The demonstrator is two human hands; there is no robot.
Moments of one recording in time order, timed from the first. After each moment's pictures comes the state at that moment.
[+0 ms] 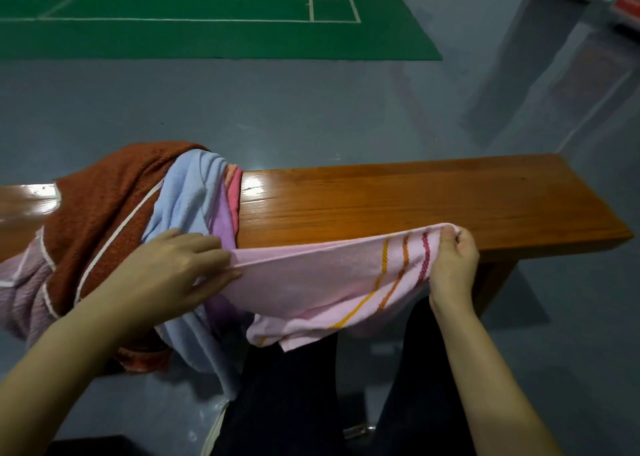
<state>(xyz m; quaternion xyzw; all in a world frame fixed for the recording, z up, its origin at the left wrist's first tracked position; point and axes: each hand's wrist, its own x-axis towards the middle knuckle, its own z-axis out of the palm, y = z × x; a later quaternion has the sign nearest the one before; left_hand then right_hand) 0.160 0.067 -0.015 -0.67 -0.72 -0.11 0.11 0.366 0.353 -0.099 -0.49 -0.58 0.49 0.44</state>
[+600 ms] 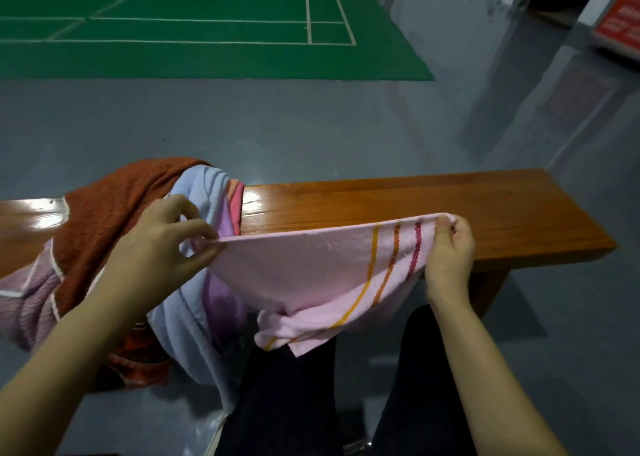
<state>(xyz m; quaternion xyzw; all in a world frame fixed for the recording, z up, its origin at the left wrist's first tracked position) 0.153 0.065 0.002 -0.52 -0.81 -0.21 0.16 0.363 0.350 -0.066 -0.42 -0.61 0.48 0.47</state>
